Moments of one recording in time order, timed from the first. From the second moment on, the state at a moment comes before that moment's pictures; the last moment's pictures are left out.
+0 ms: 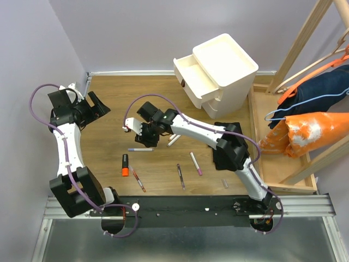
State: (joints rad) left arm 0.42 1.30 1.13 -0.55 0.53 -0.23; right arm 1.00 2.23 2.00 -0.72 -0.30 -0.53
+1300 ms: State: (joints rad) left arm 0.44 1.17 1.05 -0.57 0.53 -0.25; right arm 0.86 2.08 2.36 -0.67 -0.01 -0.31
